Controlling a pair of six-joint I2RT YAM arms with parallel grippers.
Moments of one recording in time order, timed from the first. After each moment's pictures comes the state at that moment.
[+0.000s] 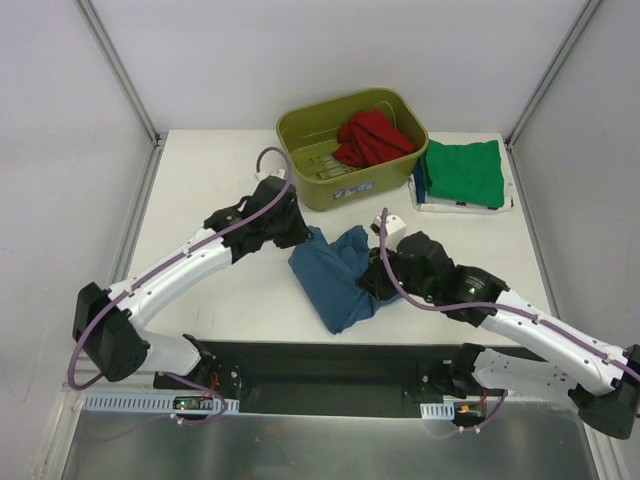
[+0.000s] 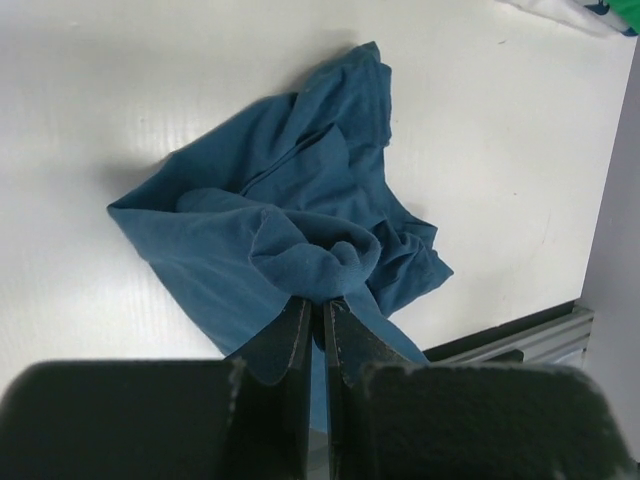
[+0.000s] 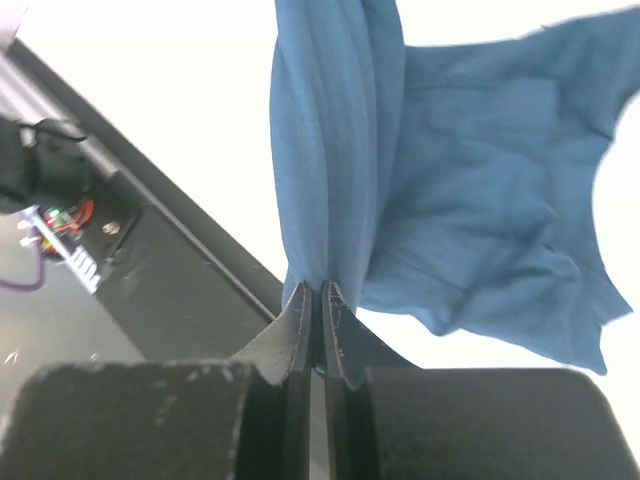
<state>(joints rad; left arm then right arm) -0.69 1.30 1.13 -0.59 -0.06 -0.87 0.99 0.93 0.87 -0.53 0.01 0.44</state>
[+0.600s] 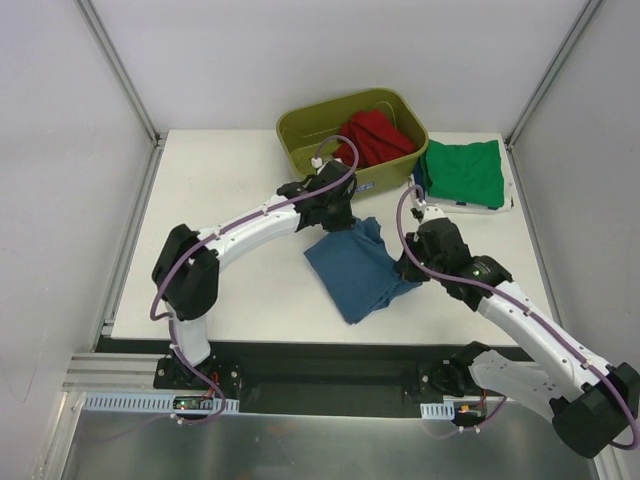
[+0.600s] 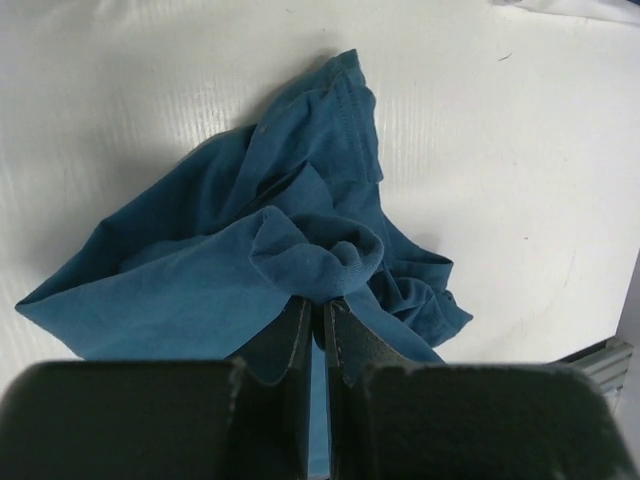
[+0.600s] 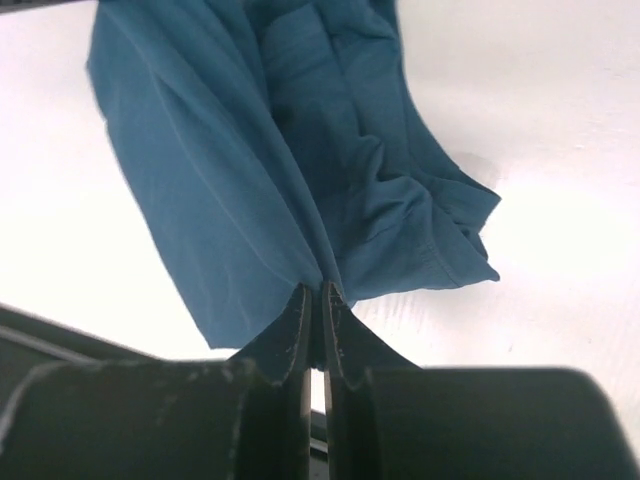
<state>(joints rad) -0.78 1.82 1.52 -0.56 -0.07 -0.85 0.62 0.93 0.79 -0.63 0.07 0.45</state>
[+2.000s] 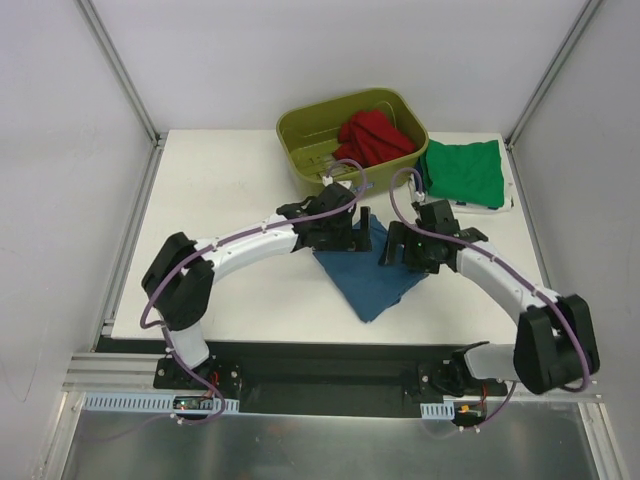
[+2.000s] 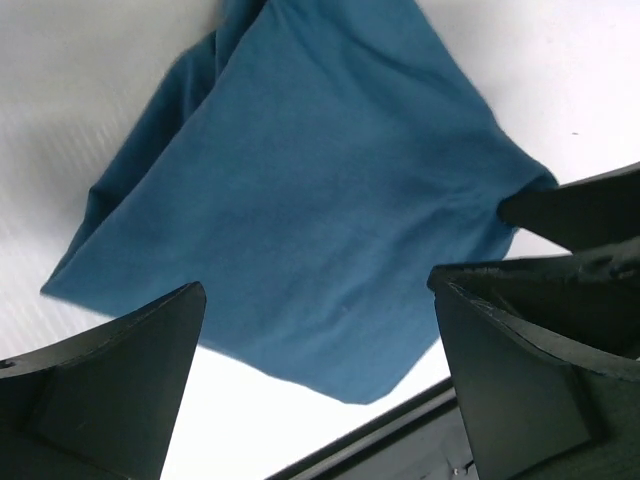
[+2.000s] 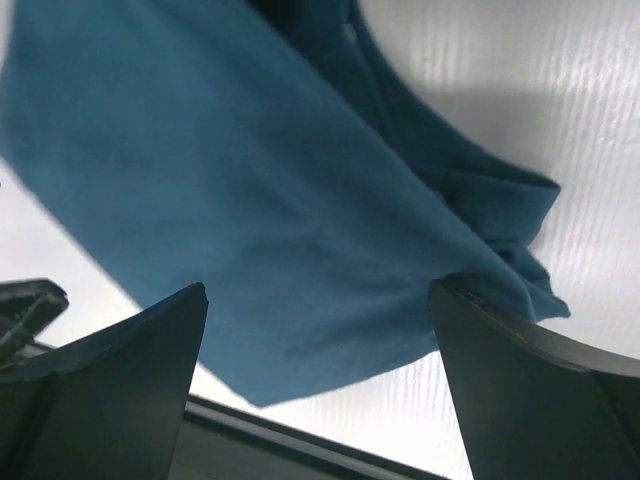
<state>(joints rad) -0.85 1.74 1.34 -0.45 0.00 -0.73 0.37 1.28 0.81 -0.54 -0.18 0.46</state>
